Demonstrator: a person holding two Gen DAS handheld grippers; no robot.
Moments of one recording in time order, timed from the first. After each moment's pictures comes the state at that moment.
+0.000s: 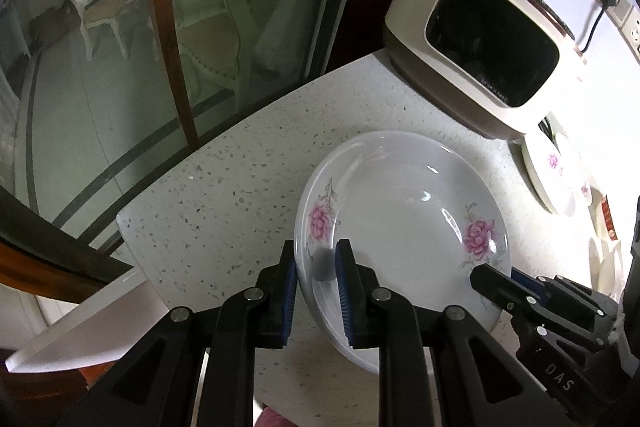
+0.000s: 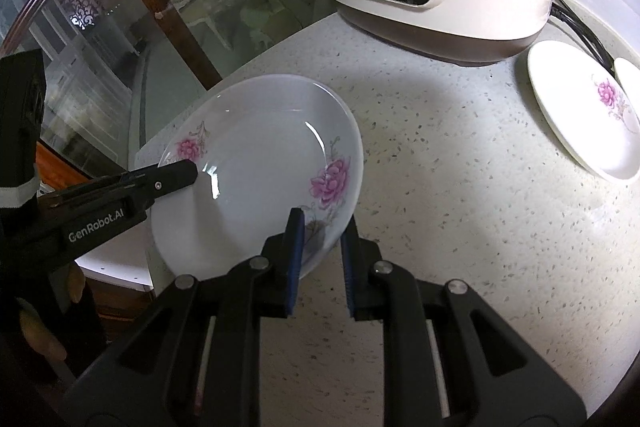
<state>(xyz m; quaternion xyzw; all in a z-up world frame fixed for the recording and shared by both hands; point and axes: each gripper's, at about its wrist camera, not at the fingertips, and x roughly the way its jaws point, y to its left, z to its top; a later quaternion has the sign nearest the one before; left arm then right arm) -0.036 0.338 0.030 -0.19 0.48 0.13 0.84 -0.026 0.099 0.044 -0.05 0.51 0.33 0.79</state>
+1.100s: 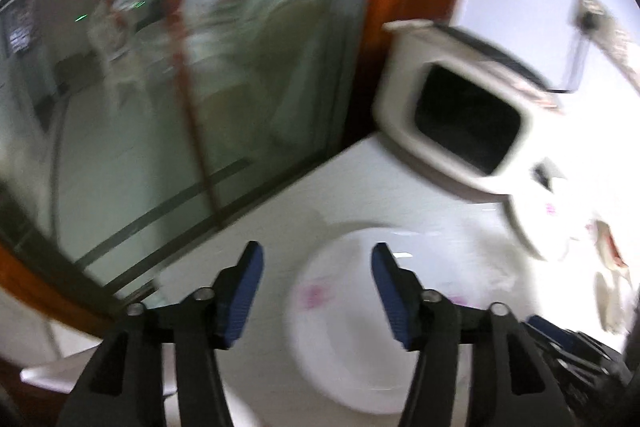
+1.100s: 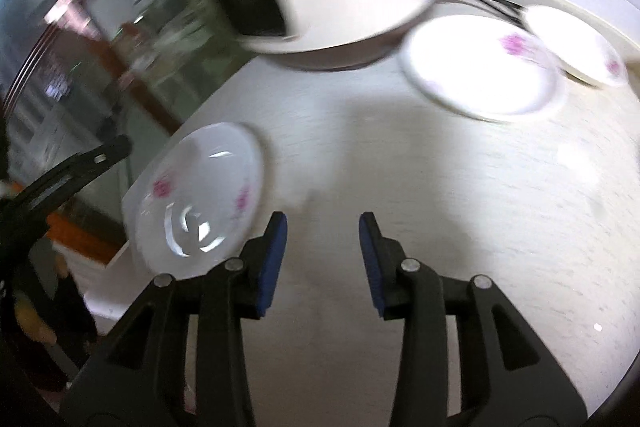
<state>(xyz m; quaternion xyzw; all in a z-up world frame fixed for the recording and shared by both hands) -0.044 0.311 0.088 -0.14 0.37 0.16 0.90 -0.028 -0.005 0.059 0.06 0.49 0.24 0.84</state>
